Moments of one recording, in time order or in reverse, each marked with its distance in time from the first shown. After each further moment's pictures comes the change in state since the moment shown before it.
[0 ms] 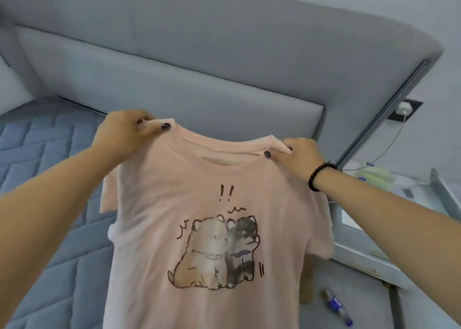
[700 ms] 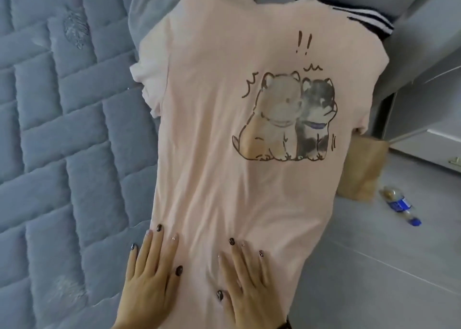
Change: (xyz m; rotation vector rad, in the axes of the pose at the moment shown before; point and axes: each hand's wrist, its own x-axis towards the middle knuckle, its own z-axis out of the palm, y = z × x) left_hand -0.439 -0.229 0.241 0.333 -0.533 -0.003; right_hand -0.368 0.045 0.418 -0.224 -0.280 -0.325
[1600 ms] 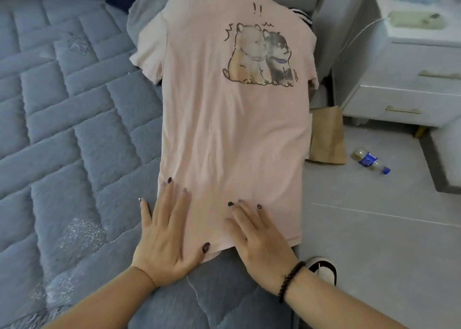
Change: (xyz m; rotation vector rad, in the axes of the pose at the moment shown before) left_hand -0.058 -0.034 0.026 -0.086 0.188 0.495; right_hand -0.075 -0.081 0.036 -0.234 0.268 -0.055
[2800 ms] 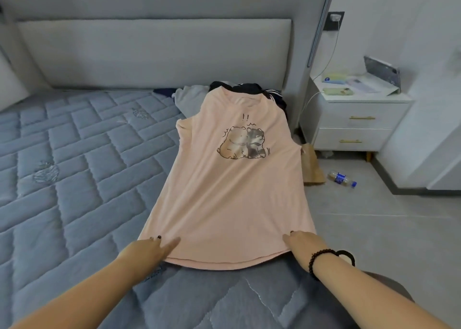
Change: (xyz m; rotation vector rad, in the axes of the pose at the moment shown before) left_hand -0.184 -0.105 -0.142 0.689 -0.681 0.121; right_hand -0.087 -0.139 -0.083 -0.145 -0.689 0.476
